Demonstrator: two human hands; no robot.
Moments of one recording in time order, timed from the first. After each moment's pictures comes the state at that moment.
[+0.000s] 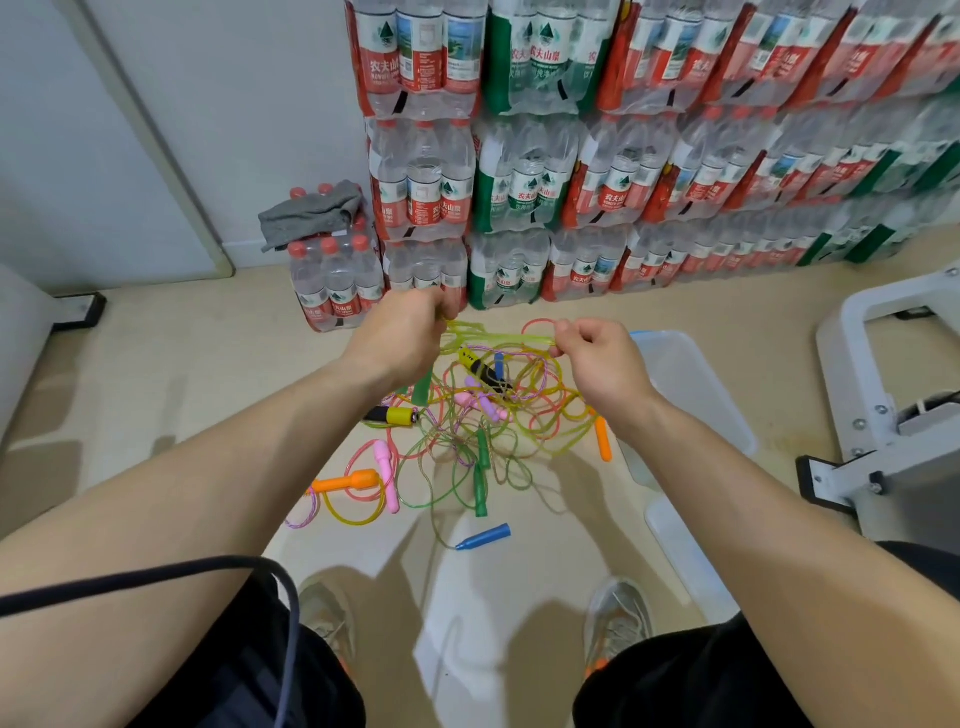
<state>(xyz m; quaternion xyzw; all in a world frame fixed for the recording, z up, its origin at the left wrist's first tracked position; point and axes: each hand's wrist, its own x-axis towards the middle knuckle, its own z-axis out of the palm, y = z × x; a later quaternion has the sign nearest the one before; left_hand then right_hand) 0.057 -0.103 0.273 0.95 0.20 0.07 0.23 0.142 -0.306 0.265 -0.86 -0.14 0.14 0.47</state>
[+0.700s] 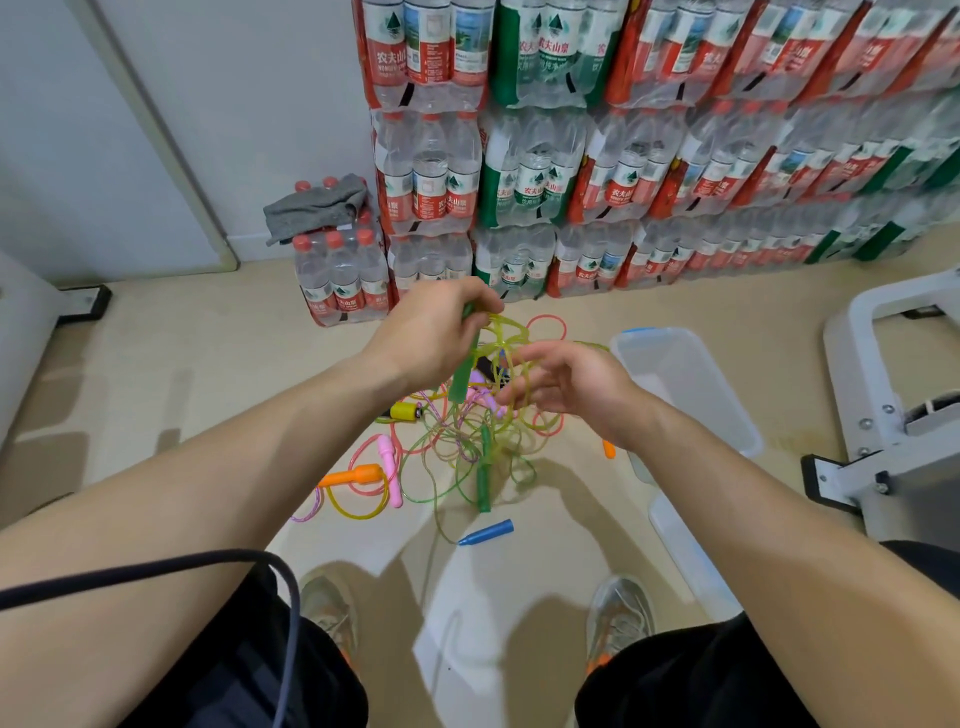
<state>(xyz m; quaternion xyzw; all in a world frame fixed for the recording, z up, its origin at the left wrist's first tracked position) 0.052 -0.124 0.287 0.95 0.10 0.12 0.27 0.128 -0.301 0.267 -0.72 -0.14 0.42 0.53</state>
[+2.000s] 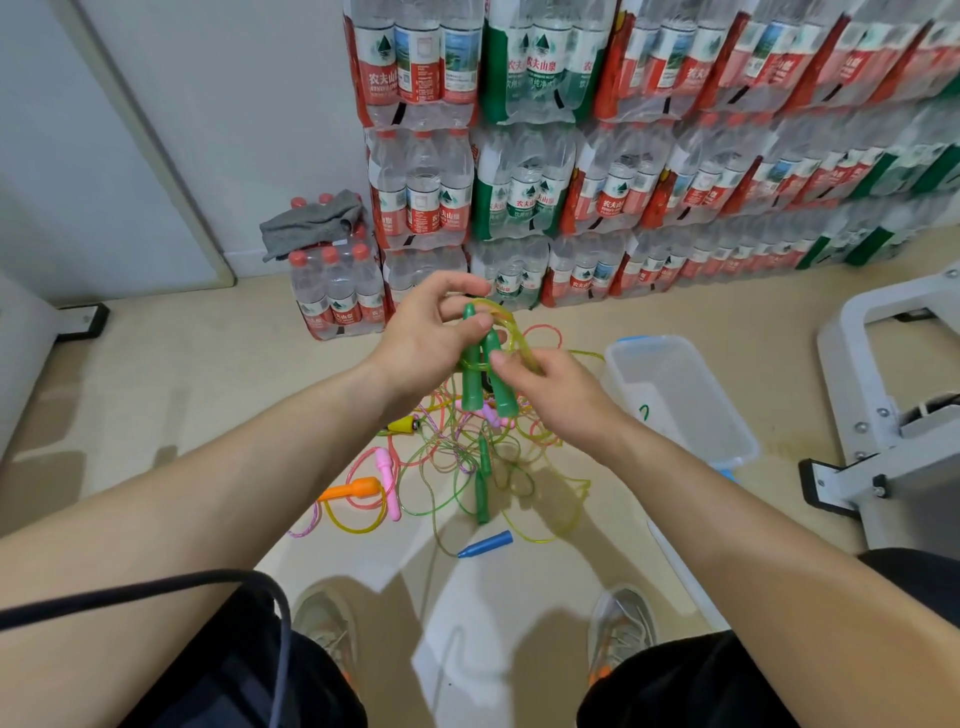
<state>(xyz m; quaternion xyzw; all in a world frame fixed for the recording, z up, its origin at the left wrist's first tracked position) 0.048 -0.139 0.293 0.68 0.17 0.12 0.70 0.114 -0.295 0.264 -0.79 -0.27 0.26 0.48</state>
